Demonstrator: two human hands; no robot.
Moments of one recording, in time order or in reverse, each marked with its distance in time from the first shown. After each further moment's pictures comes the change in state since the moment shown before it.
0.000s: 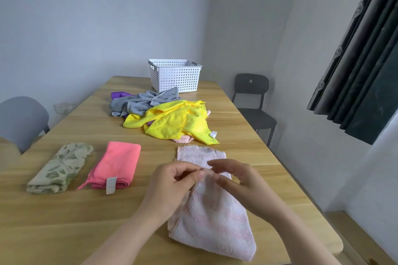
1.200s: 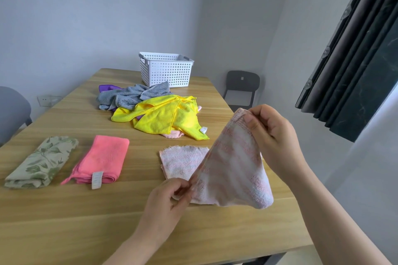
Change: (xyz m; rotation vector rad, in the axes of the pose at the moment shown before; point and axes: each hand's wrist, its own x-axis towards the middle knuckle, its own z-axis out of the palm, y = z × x) left_hand -0.026 -0.051 0.027 0.168 0.046 0.135; right_hand 0.010 -0.033 -0.064 -0.125 0.516 -0.191
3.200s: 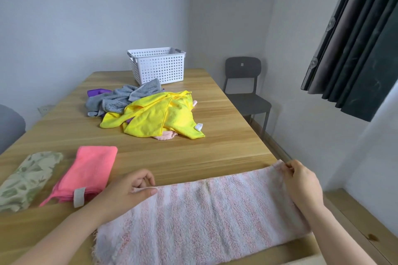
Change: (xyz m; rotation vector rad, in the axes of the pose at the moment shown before) left_hand 0.068 -0.056 -0.058 0.229 -0.461 -0.153; right_hand -0.055 0.212 -0.007 -0.540 -0.013 0.680
